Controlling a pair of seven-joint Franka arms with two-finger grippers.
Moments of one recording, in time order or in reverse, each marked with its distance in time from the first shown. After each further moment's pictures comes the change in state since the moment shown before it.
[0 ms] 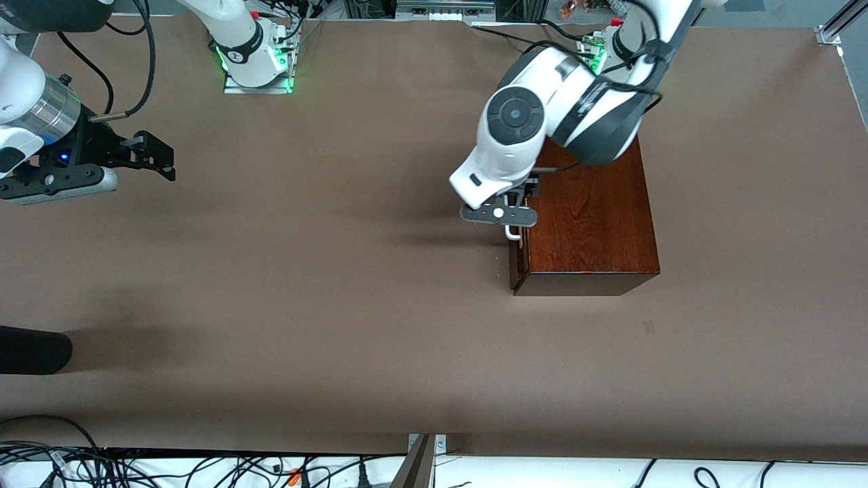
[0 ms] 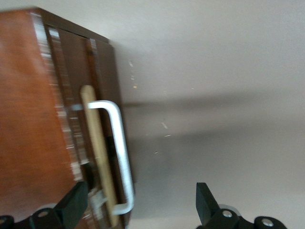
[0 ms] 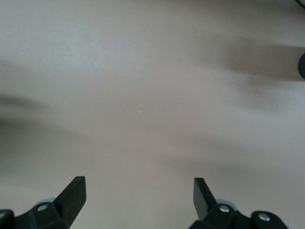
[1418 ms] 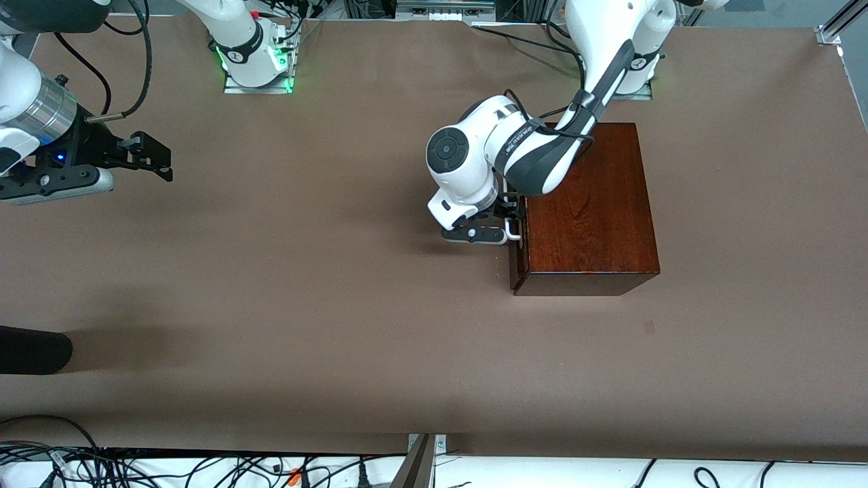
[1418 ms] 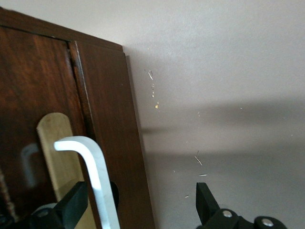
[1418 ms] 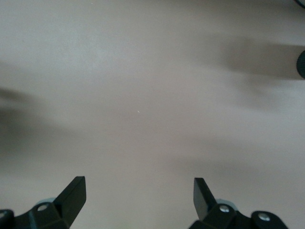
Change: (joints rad) left arm -0.067 0.170 0.003 0.008 0.275 0.041 -0.121; right arm -0.003 0.000 -0.002 0.000 0.000 0.000 0.002
